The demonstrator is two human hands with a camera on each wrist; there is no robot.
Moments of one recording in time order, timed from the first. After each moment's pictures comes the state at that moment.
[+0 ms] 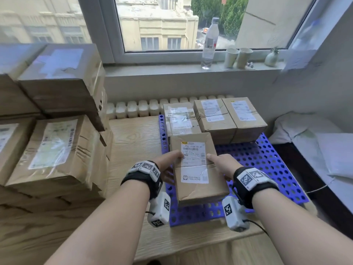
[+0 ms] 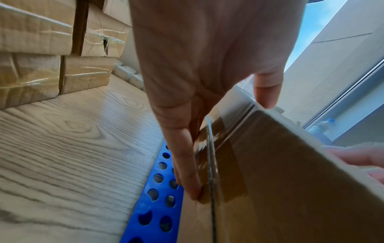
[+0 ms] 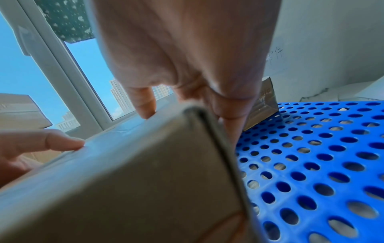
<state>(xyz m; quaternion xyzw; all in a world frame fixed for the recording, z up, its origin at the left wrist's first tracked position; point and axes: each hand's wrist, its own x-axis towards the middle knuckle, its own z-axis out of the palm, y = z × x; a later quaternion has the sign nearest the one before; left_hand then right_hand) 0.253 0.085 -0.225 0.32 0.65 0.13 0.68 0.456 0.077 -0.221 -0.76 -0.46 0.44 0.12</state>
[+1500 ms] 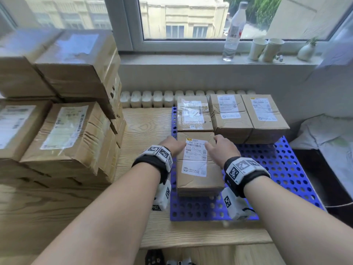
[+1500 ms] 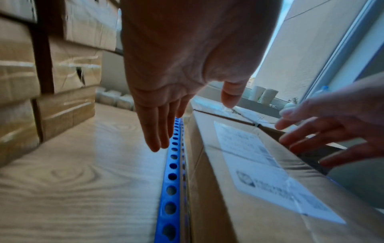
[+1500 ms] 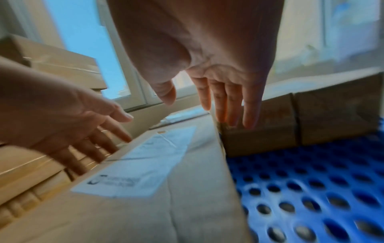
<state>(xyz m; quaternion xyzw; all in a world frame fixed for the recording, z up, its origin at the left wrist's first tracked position) 0.262 0.108 -0.210 0.48 0.76 0.09 0.42 0.430 0.110 -0.213 -0.71 -0.66 0.25 0.02</state>
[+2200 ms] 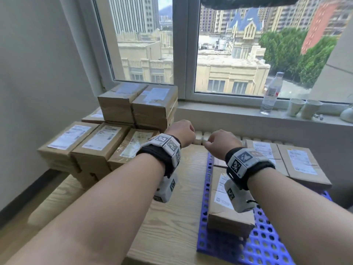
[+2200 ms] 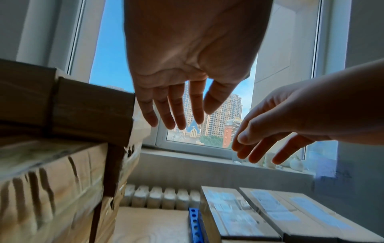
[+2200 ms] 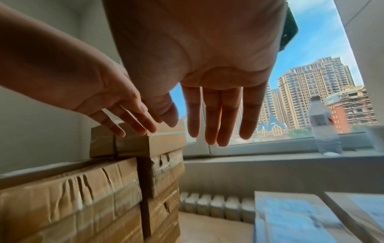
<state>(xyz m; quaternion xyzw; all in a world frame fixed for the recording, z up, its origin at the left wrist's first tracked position) 0.184 0.054 -0.046 0.60 0.76 0.19 0.15 0.324 0.095 -0.071 -0.56 -0.81 0.13 0.08</state>
